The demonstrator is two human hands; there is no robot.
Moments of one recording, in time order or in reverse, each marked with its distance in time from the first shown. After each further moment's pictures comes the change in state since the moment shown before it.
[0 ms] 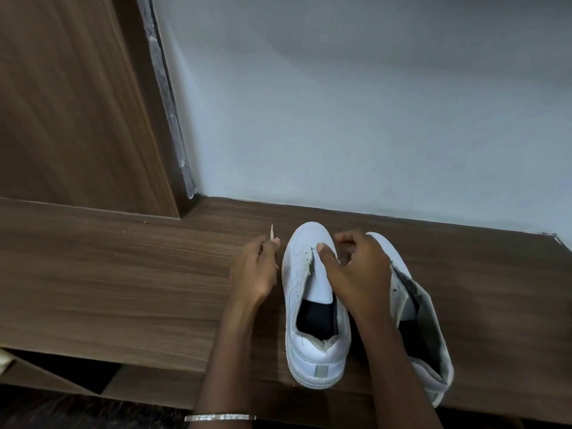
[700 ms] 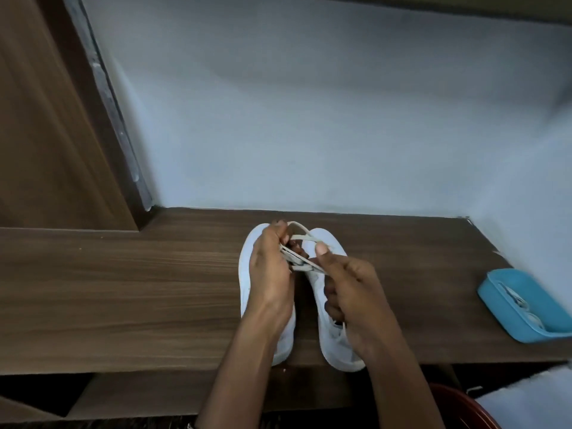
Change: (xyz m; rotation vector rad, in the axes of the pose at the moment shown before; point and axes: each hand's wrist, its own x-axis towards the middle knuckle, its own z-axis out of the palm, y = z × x) left_hand -0.090 0.115 0.040 -0.977 -0.160 -0.220; right_hand -0.052 -0.026 -0.112 0.683 -0.271 0.318
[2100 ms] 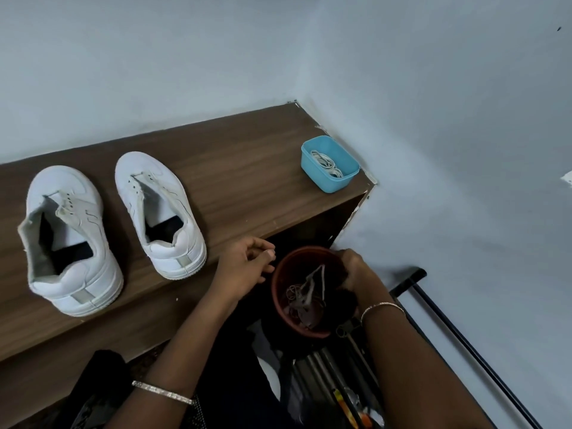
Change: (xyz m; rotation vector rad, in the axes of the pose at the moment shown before) left_hand -0.099 -0.201 0.035 0.924 -0.624 -0.343; right_hand -0.085 0.179 -0.309 0.255 0.775 0.828
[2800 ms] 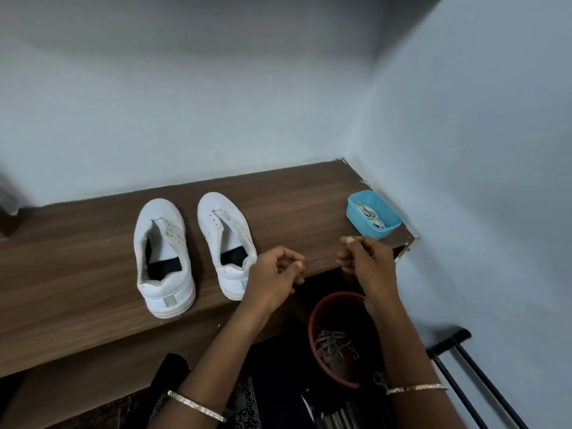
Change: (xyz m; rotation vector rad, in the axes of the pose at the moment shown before) left_hand -0.039 0.050 -0.040 -0.051 0.152 0.149; right_hand -0.153 -0.040 0.062 -0.084 -0.069 -0.811
